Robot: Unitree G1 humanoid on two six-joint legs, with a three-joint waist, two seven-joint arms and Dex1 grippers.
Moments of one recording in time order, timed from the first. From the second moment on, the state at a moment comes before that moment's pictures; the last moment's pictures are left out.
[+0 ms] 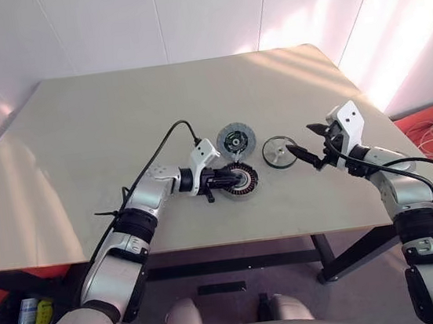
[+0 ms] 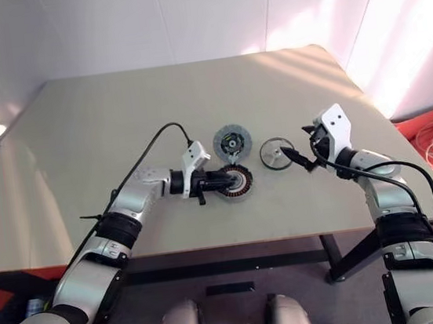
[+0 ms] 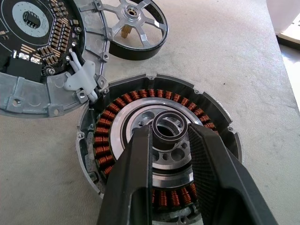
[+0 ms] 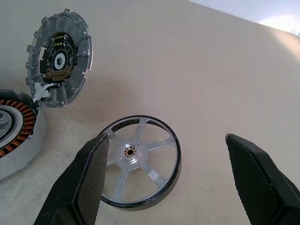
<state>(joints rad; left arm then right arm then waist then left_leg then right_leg) -0.71 0.19 -0.25 0.58 -0.13 0.32 -1.08 -0.41 -0.58 -0.11 0.39 0.24 0.07 0.81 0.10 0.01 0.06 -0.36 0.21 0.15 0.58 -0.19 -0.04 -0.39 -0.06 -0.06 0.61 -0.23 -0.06</state>
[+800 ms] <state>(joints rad) -0.72 0.19 -0.25 0.63 -0.13 0.26 -1.03 -0.41 -0.58 -0.11 0.39 0.24 0.07 0.80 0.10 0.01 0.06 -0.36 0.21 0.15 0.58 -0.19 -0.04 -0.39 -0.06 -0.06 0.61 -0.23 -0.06</state>
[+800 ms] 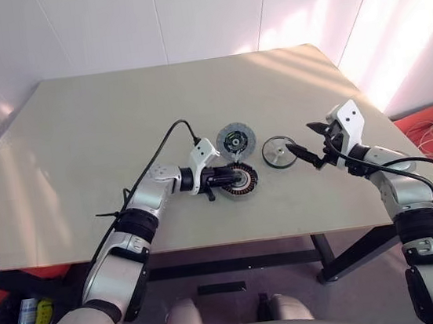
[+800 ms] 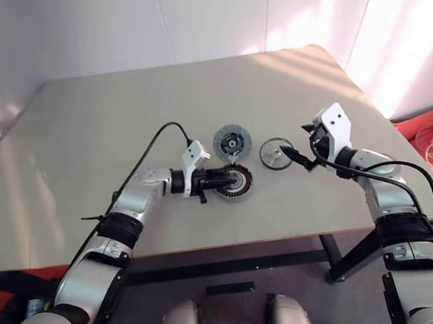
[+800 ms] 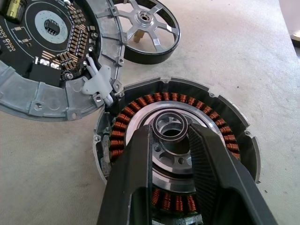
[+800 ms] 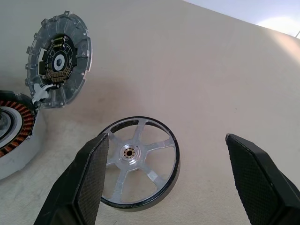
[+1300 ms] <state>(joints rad) -0.72 0.19 -0.23 0.63 -0.15 0.31 -1.06 -0.41 -0.58 -0.11 0.39 0.24 0.06 0.80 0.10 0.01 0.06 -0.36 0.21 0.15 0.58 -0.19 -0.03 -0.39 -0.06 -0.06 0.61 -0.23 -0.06</state>
